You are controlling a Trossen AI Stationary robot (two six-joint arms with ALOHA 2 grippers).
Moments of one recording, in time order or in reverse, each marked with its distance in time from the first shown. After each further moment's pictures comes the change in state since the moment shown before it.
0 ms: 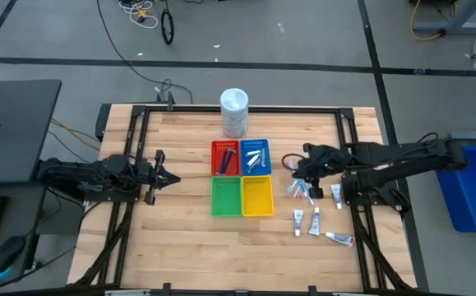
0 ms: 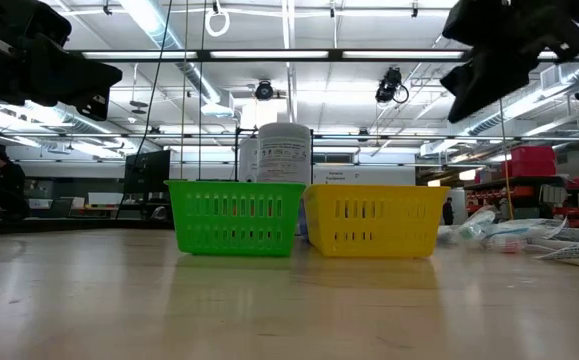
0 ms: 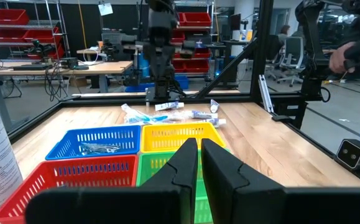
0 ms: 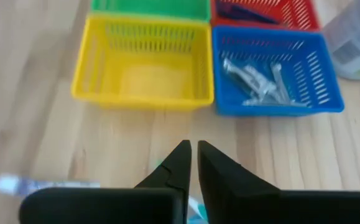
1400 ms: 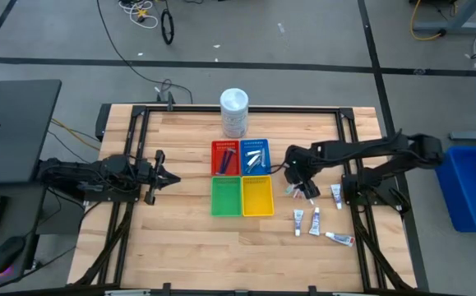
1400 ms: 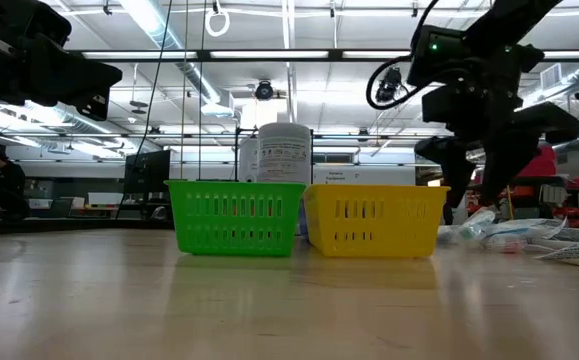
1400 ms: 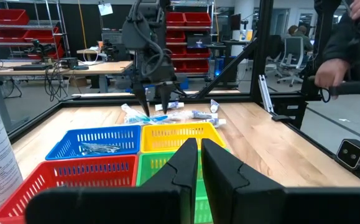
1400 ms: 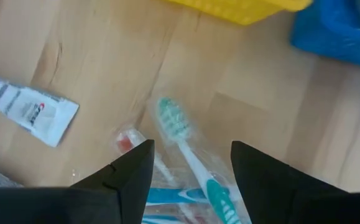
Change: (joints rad) left arm 0.000 0.000 0.000 0.000 0.000 0.000; right arm -0.161 0.381 0.000 -0.031 -0.192 -0.378
